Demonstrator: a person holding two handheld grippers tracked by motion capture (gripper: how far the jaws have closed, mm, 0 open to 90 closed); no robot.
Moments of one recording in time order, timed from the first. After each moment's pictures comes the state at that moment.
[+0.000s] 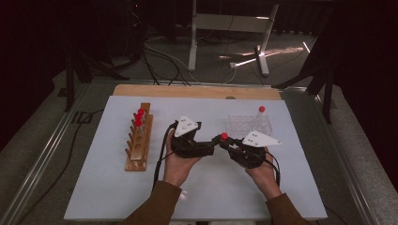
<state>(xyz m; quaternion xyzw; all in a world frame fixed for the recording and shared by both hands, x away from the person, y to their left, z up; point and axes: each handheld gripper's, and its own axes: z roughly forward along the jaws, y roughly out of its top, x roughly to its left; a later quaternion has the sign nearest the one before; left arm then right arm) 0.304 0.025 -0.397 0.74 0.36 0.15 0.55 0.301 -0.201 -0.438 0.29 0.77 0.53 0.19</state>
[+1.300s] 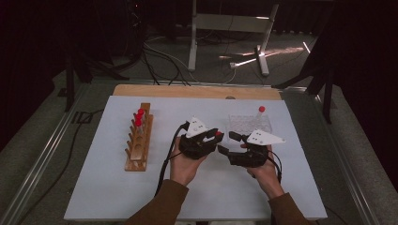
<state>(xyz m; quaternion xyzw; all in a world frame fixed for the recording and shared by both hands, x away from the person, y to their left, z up) 0.306 0.009 -0.401 0.76 0.34 0.14 0.53 0.304 -0.210 -0.437 0.30 0.76 0.55 0.16</state>
